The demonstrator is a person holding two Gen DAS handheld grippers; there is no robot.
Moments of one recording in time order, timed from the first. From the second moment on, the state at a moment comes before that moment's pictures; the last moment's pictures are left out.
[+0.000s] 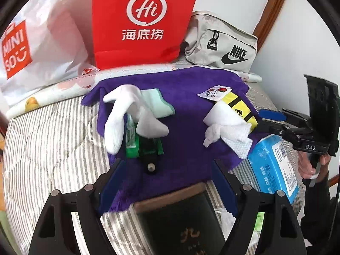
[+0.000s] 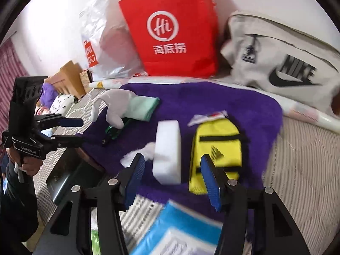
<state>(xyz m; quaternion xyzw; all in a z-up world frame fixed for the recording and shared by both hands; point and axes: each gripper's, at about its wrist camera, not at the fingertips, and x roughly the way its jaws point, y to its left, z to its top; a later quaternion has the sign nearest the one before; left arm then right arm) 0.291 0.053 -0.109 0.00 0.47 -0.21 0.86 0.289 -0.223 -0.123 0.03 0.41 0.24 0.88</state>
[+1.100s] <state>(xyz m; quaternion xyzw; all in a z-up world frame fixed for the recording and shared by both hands) 0.123 0.088 -0.124 -0.05 0.46 -0.16 0.87 0.144 -0.113 -0.162 -0.18 0.47 0.23 0.83</state>
